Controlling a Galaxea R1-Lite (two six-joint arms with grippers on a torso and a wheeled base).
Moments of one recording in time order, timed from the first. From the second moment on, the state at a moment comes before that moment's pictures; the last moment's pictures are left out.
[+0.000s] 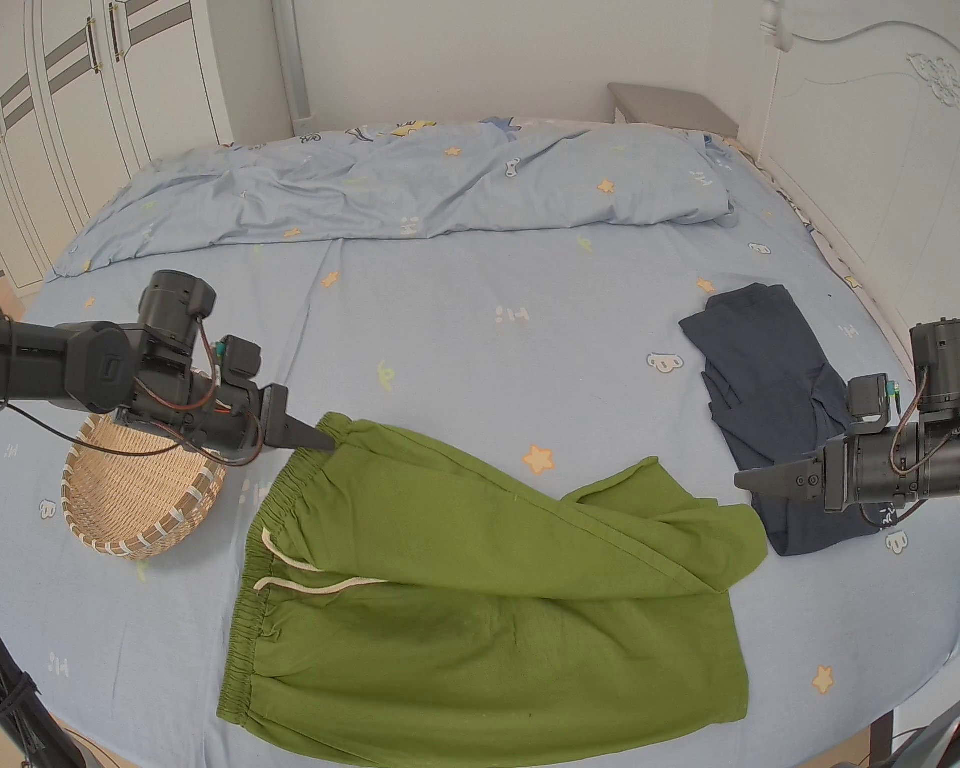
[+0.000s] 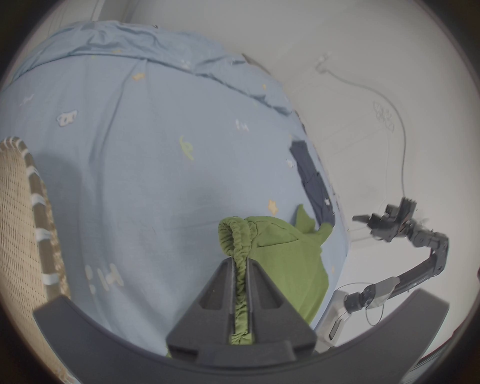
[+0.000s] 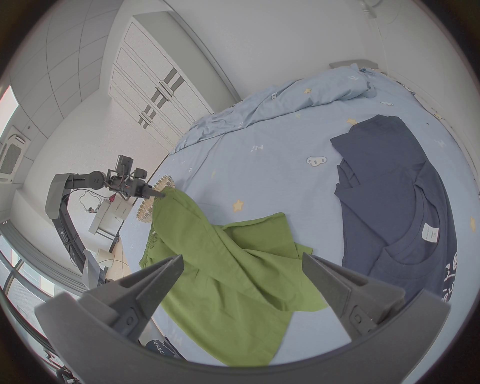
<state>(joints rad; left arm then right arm) -0.13 1.89 -1.31 0.24 -0.61 -0.09 0.15 1.47 -0.80 -0.03 0.52 0.02</state>
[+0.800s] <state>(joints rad) 0.04 1.87 -1.33 0.06 -0.66 -0.19 0.17 1.49 -0.80 -0.04 0.52 0.02</state>
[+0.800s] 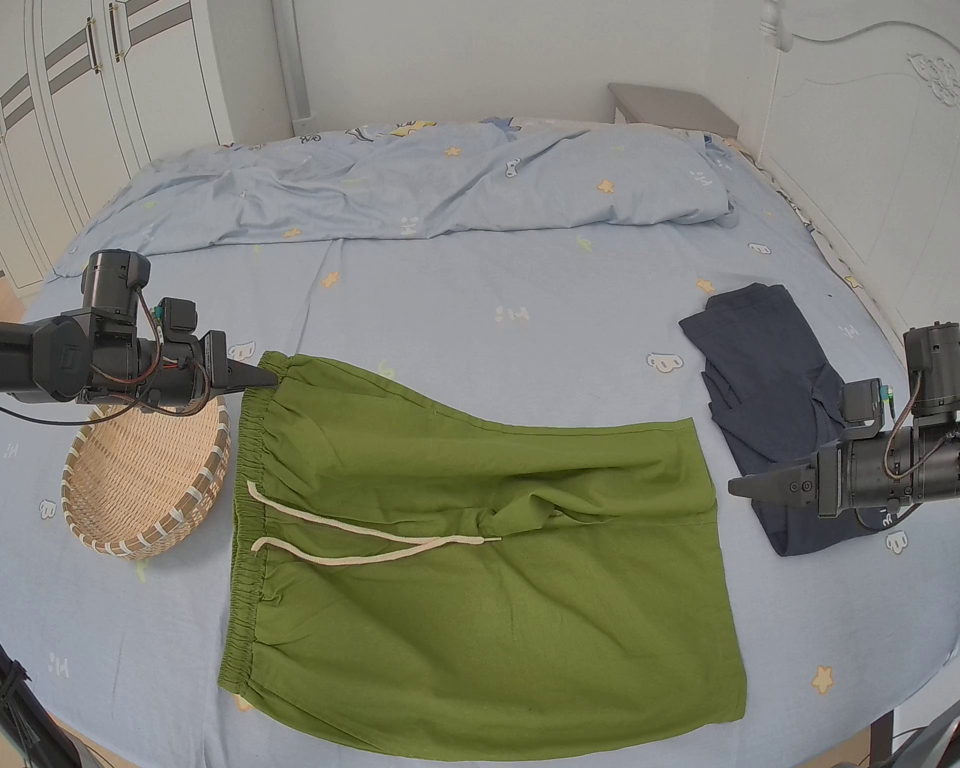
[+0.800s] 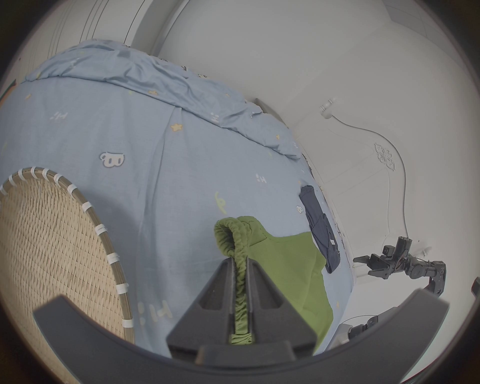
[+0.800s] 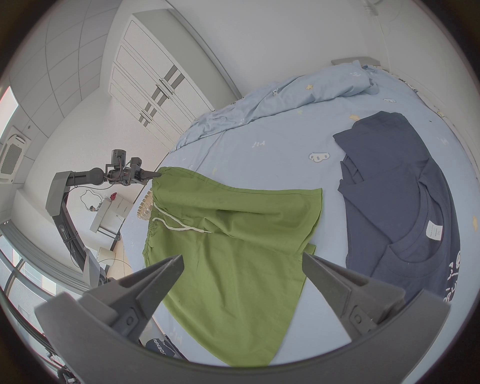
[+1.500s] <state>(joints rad) 0.03 1.90 -1.32 0.06 -0.65 -0.18 0.08 1.87 -1.32 0.02 0.53 0.03</state>
